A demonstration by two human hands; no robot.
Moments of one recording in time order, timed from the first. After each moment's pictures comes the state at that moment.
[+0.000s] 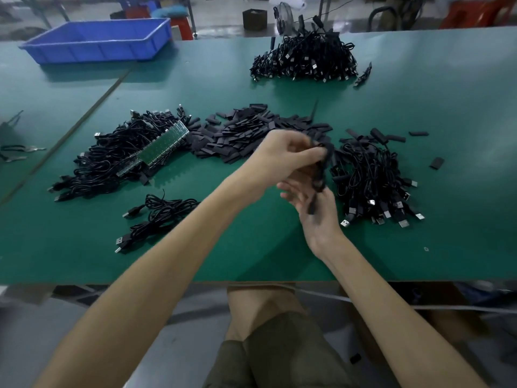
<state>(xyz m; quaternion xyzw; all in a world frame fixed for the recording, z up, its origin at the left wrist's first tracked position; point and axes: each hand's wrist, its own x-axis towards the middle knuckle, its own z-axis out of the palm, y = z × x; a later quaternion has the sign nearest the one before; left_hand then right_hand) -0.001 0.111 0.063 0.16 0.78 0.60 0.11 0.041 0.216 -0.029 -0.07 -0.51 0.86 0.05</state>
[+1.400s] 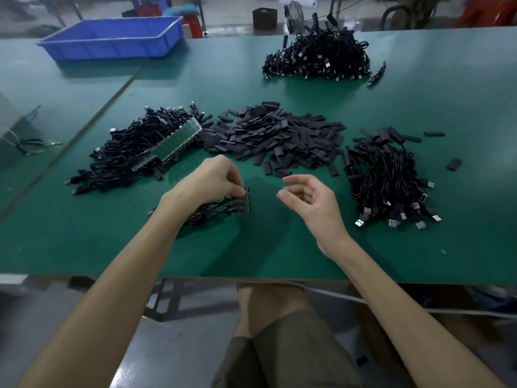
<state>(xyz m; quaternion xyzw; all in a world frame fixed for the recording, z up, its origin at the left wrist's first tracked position) -0.013 -0.009 0.033 0.10 0.96 0.23 0.11 0.047 0.213 -0.037 0.04 -0.71 0.70 0.03</state>
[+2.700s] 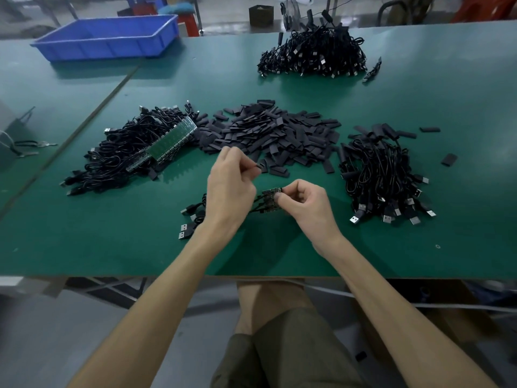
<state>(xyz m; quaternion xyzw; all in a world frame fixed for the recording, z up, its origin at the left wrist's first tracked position) 0.032 0.053 0.007 0.05 0.88 0.42 -0.23 0.046 0.212 -0.043 0.03 -0.74 0.67 0.04</state>
